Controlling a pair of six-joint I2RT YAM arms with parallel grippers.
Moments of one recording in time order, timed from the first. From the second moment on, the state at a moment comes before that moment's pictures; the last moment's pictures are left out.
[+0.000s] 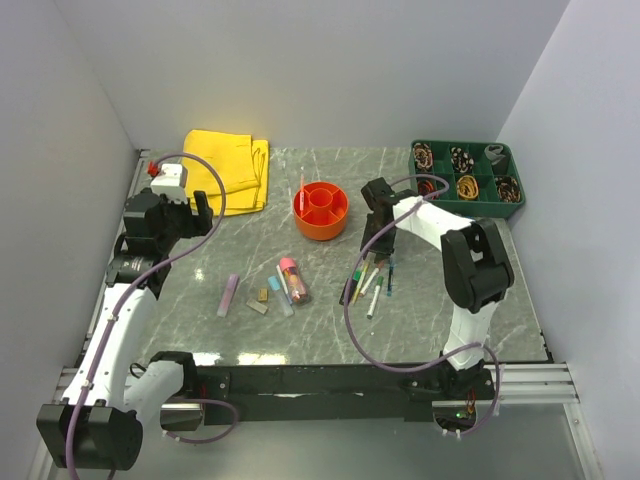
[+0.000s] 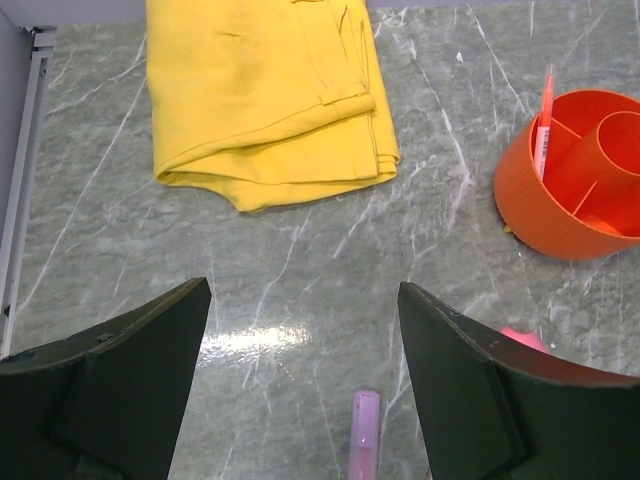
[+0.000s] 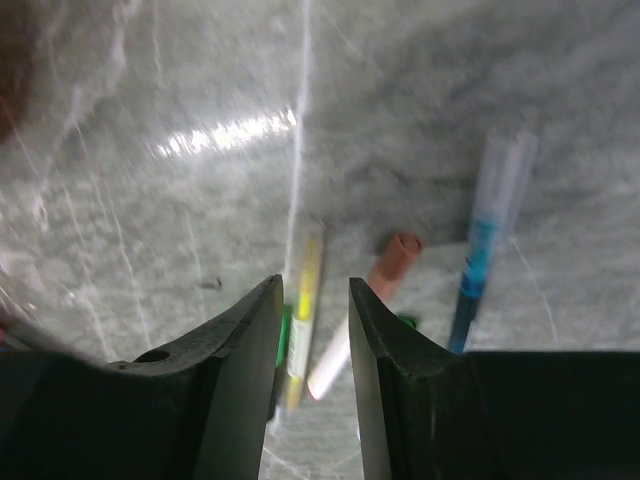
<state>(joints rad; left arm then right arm) -0.05 0.92 0.87 -0.28 0.07 -0.03 0.41 1.85 1.28 -0.76 0.03 0.67</state>
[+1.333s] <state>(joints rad) -0.05 0.98 0.84 -0.25 0.07 -0.03 0.44 1.78 1.46 -0.81 0.05 0.57</state>
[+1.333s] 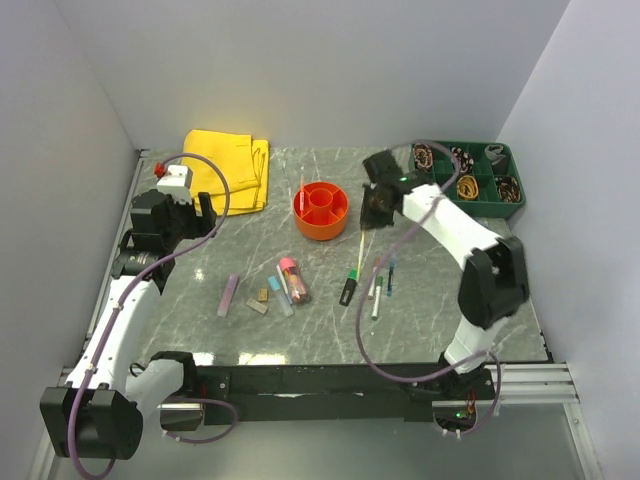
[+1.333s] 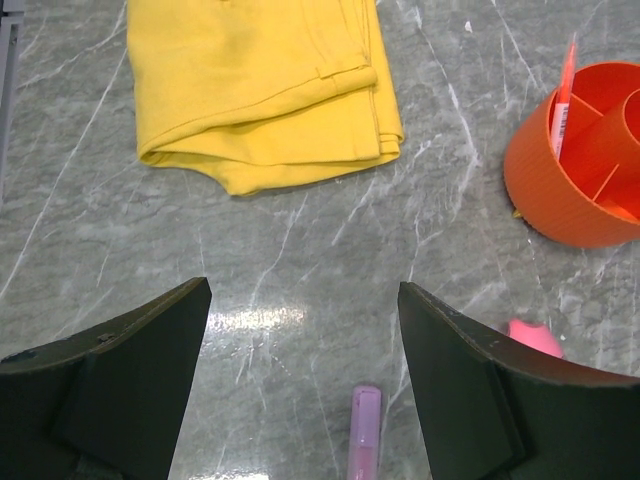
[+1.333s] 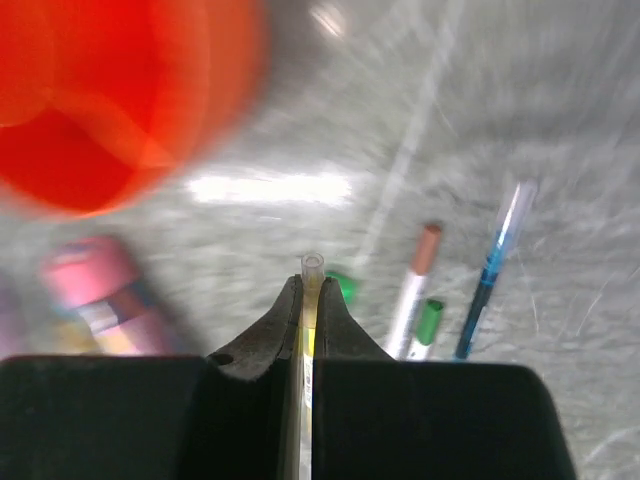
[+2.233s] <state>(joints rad) -0.02 1.01 0.88 -0.29 0.09 0.01 0.66 1.71 1.32 0.32 -0.07 -0.07</state>
